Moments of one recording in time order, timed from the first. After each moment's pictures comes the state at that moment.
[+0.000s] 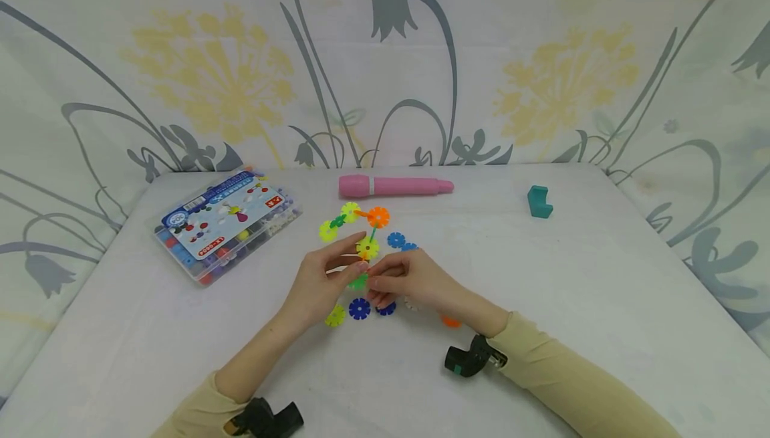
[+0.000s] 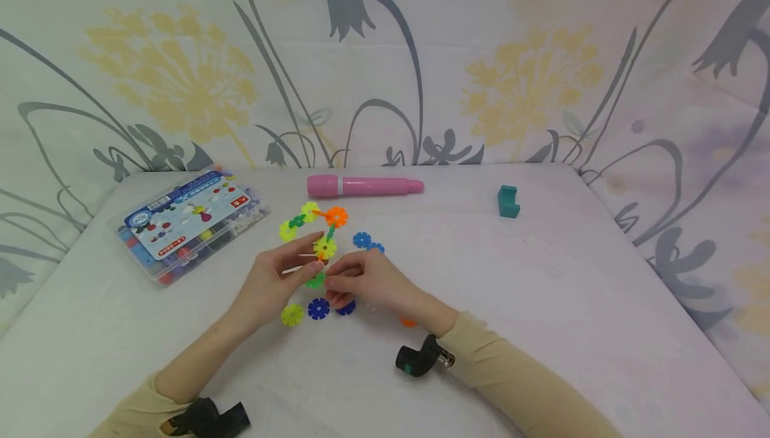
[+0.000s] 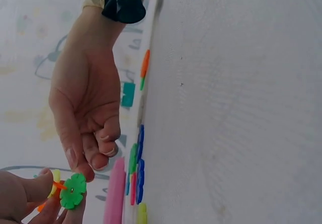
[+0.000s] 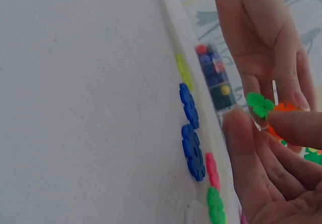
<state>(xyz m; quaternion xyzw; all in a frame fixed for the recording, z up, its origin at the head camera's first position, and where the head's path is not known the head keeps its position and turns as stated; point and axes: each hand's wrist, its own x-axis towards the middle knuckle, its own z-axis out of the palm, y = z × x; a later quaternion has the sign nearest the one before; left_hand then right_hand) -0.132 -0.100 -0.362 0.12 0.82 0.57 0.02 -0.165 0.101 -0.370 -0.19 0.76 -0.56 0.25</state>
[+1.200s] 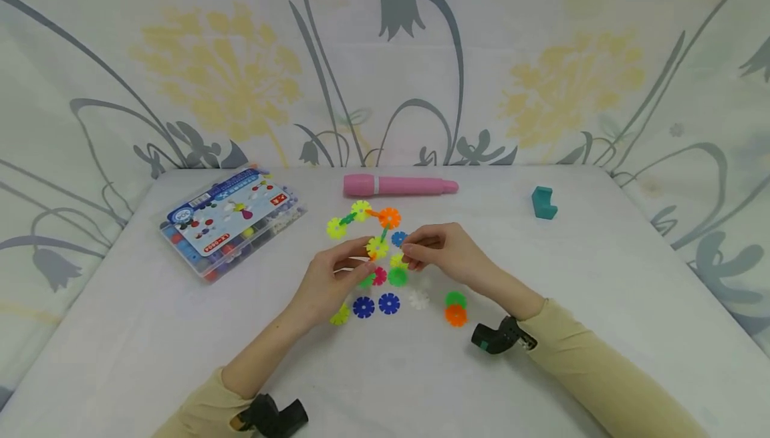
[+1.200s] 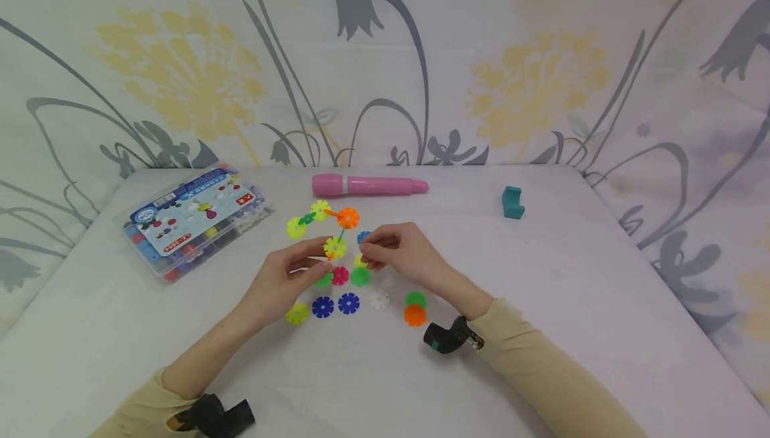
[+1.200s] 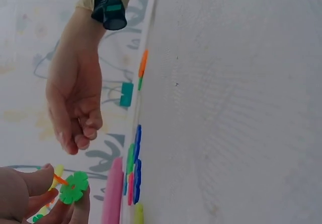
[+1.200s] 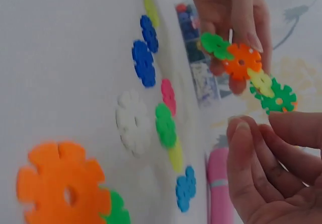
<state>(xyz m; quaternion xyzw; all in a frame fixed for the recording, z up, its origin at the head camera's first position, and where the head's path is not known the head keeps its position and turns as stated) -0.133 -0.100 -0.365 0.13 0.82 0.56 0.03 -0.186 0.138 -0.350 -0.19 0.80 -0.54 0.18</state>
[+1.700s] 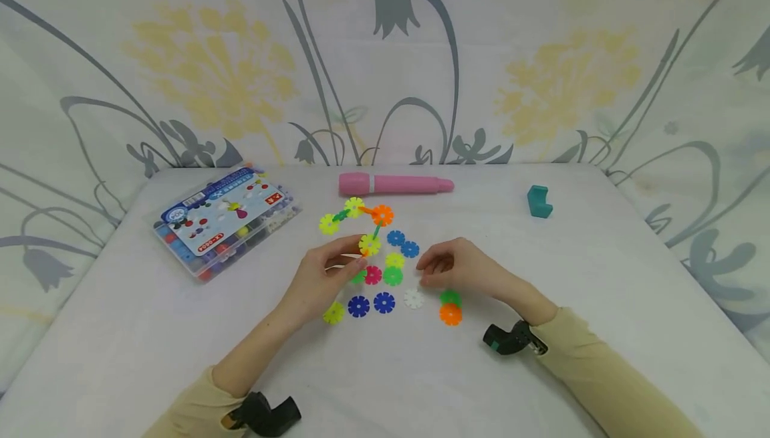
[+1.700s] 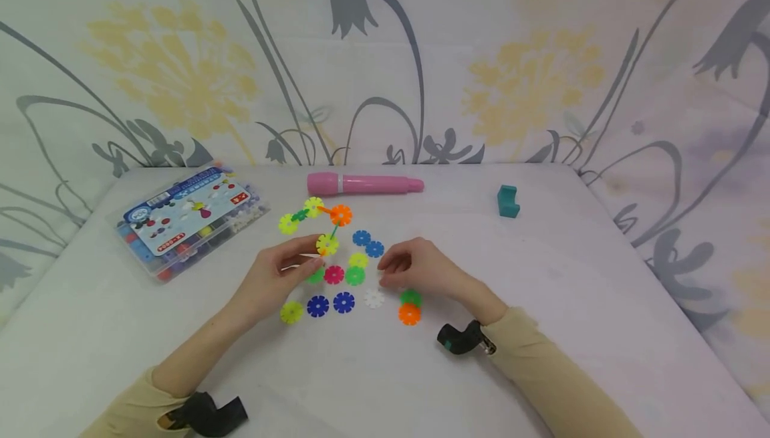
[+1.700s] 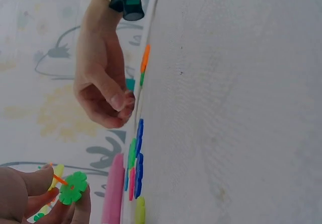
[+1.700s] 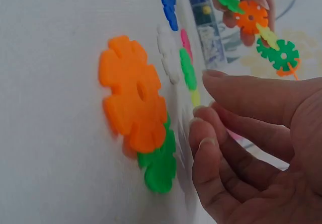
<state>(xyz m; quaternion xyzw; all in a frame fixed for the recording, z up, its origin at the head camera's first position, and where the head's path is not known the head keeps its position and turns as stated) -0.134 -0.102 -0.364 0.11 0.83 0.55 0.03 -0.187 0.173 -0.371 -0.24 0.87 -0.39 0.18</state>
